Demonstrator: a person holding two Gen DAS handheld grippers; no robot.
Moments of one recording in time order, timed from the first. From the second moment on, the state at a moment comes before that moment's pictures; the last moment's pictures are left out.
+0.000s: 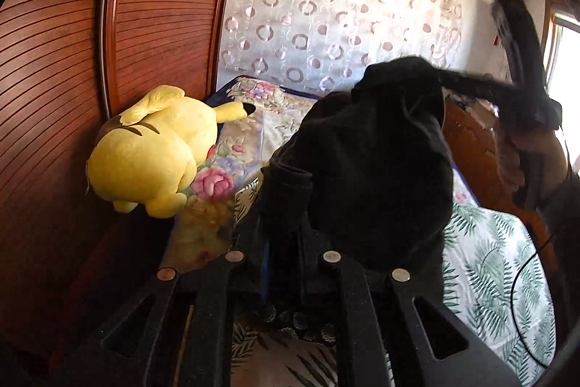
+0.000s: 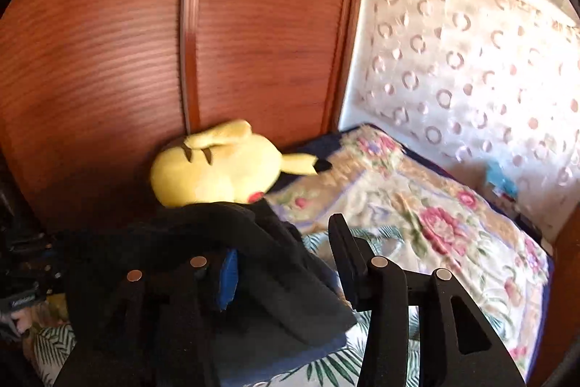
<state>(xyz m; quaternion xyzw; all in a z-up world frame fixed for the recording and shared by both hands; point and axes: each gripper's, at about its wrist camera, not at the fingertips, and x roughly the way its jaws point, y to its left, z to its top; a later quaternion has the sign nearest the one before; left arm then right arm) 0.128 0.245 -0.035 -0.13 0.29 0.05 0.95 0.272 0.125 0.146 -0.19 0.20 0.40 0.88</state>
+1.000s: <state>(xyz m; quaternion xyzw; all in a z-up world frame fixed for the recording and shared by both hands) 0.084 0.175 0.017 -0.04 0.23 0.02 0.97 0.237 -0.043 0.122 -0.11 0.22 0.31 0.92</state>
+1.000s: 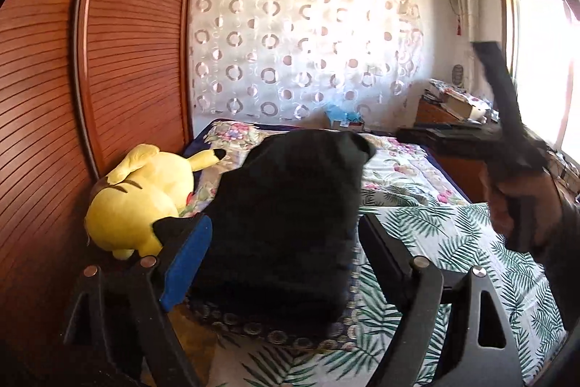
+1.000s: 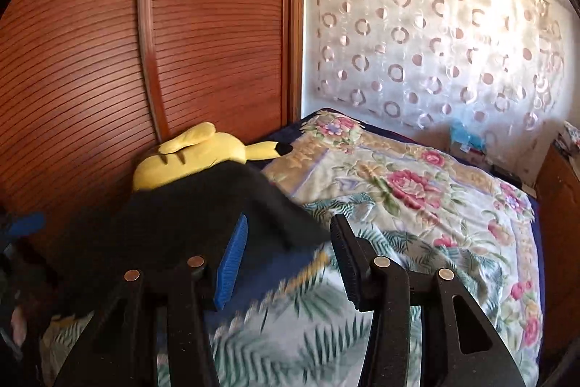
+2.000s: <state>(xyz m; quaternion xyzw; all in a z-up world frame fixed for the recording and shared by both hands) 0.056 0.038 0.044 0.00 0.20 -0.08 0.98 0.012 -0.183 0.095 0.00 0.14 0.15 0.98</state>
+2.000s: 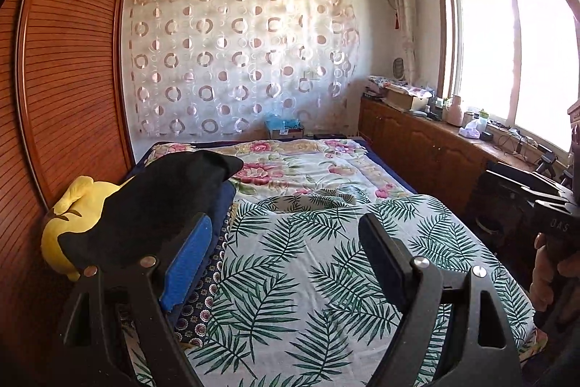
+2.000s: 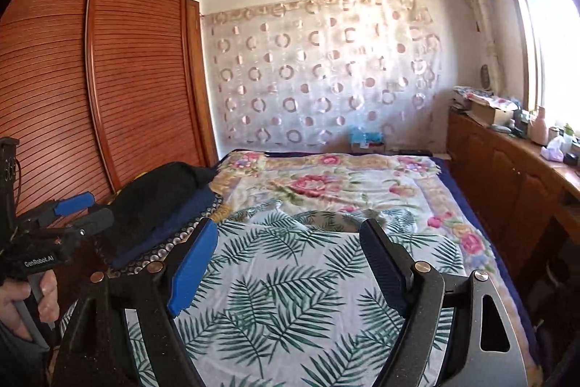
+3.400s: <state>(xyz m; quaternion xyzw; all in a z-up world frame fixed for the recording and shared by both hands) 0.055 0.035 0.046 0.01 0.20 -0.07 0.98 -0.012 -0.194 0.096 0.00 0.14 0.13 0.98</state>
